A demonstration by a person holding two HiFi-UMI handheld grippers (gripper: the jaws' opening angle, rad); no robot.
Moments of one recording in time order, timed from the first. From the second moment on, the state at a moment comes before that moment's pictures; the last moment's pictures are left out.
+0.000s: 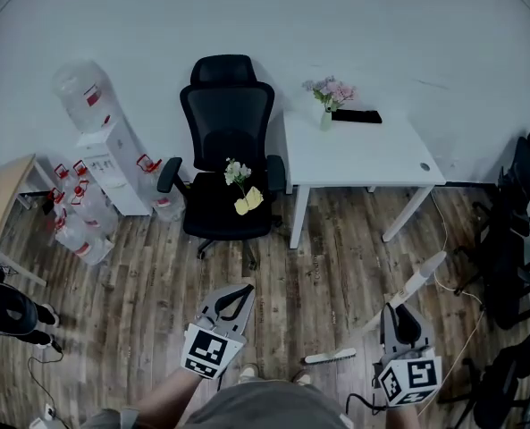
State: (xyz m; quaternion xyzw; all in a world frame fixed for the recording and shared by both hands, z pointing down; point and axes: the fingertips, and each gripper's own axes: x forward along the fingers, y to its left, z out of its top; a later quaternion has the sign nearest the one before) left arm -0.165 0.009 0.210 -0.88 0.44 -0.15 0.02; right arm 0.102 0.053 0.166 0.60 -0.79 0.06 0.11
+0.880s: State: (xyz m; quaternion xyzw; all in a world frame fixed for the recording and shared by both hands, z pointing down) left arm -0.126 -0.020 0.178 -0.88 0.46 -0.14 0.04; right arm 0.119 0.002 0.126 0.57 -0.82 0.01 0.08
